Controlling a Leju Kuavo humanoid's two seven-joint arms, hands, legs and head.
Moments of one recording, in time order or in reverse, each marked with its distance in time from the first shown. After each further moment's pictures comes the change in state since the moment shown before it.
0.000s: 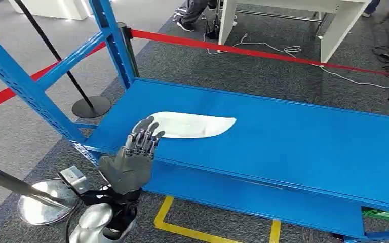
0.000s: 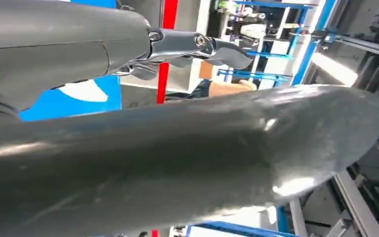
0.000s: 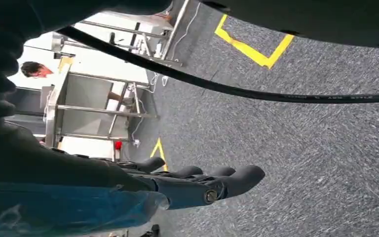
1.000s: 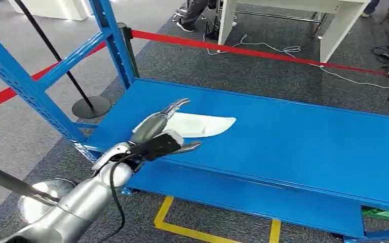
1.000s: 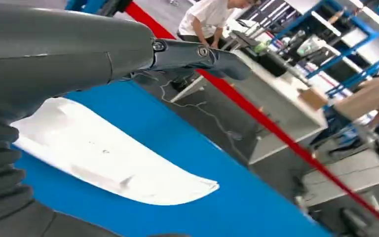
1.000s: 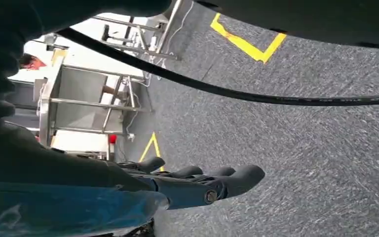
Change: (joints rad) left arm -0.444 0.103 -0.114 0.340 -0.642 0.253 0.302; right arm -0.014 0.000 -0.028 0.000 0.037 0.003 -0.025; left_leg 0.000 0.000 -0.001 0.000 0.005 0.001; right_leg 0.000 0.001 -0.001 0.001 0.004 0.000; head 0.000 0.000
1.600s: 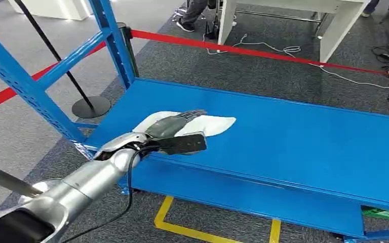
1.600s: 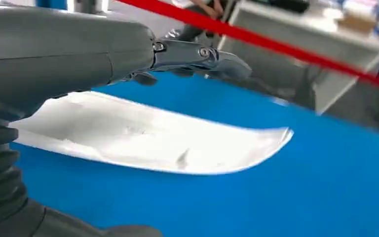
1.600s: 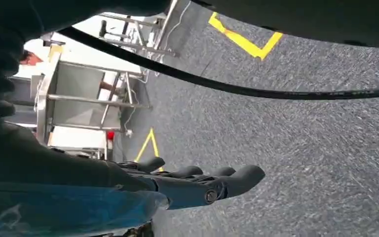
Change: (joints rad) left arm -0.229 0.021 -0.167 0.282 -0.095 -0.190 0.087; right arm -0.008 0.000 -0.005 0.000 0.029 -0.003 -0.008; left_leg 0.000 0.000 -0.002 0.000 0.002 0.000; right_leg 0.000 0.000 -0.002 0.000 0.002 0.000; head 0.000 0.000
